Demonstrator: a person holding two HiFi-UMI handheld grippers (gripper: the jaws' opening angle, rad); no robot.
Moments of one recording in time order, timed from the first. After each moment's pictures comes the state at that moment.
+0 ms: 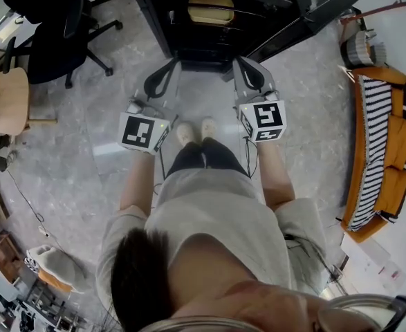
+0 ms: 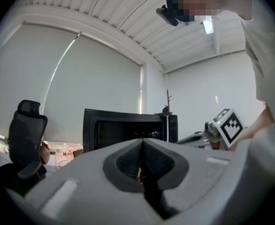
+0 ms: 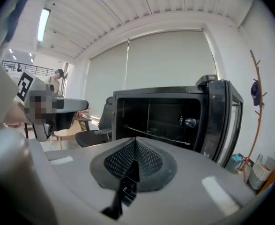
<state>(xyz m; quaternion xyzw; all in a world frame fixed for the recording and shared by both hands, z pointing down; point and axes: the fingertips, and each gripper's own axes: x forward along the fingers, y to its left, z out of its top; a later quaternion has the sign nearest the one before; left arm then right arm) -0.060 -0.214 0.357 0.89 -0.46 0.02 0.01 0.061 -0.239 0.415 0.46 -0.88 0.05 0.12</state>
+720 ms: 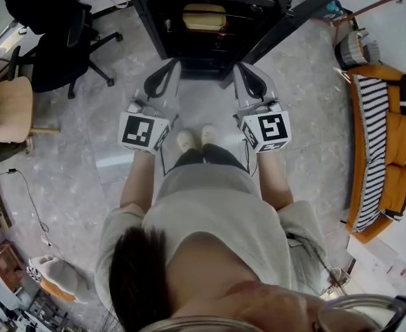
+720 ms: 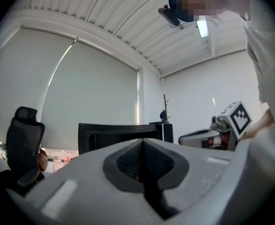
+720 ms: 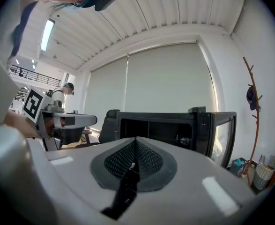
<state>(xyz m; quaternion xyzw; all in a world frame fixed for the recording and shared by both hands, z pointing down) -0.045 -0.190 0.315 0.90 -0.44 0.00 -0.02 0.075 -0.192 0.346 0.47 -0.88 0.02 0.05</state>
